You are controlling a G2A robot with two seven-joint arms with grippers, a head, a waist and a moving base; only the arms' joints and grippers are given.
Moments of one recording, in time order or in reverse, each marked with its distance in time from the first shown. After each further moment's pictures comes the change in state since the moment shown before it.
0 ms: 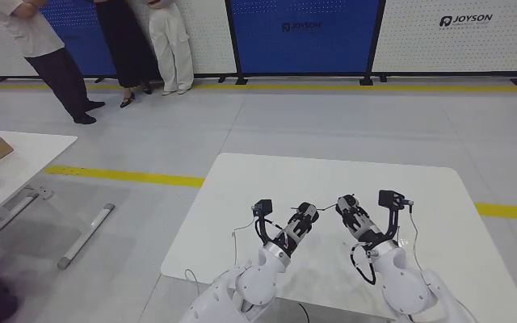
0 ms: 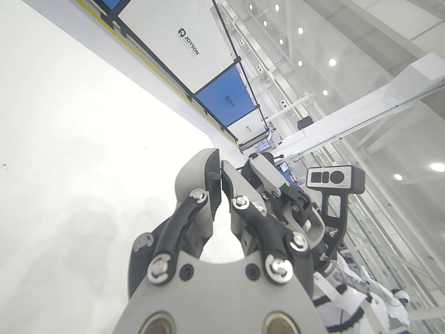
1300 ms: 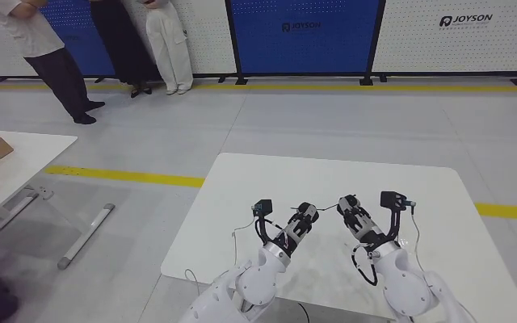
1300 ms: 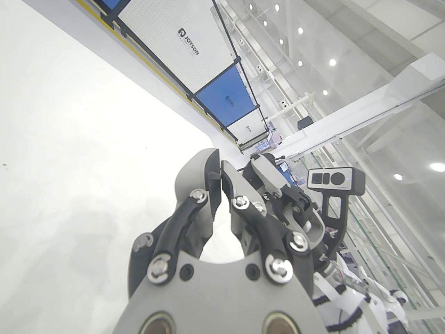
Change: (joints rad) left arm 0.000 0.000 0.000 0.000 0.000 0.000 0.000; right arm -0.028 -0.024 0.041 -0.005 -0.032 -0.030 0.021
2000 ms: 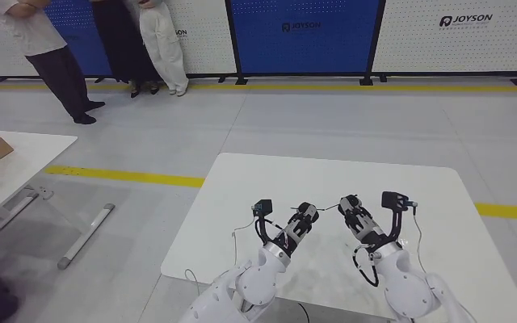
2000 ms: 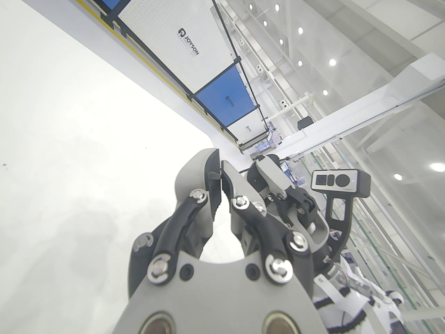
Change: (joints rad) left arm 0.000 0.000 0.000 0.000 0.000 0.000 0.000; right arm -0.013 -0.010 0.015 -0.012 -0.029 -0.004 0.009
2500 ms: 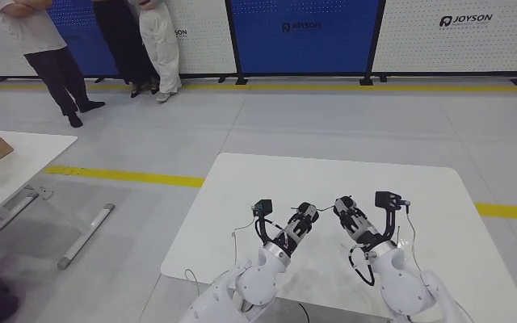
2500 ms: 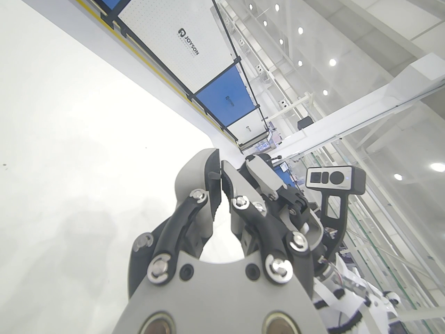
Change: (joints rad) left arm 0.000 0.000 0.000 0.000 0.000 0.000 0.000; right arm 0.013 -0.011 -0.015 0.019 0.006 -0.006 0.031
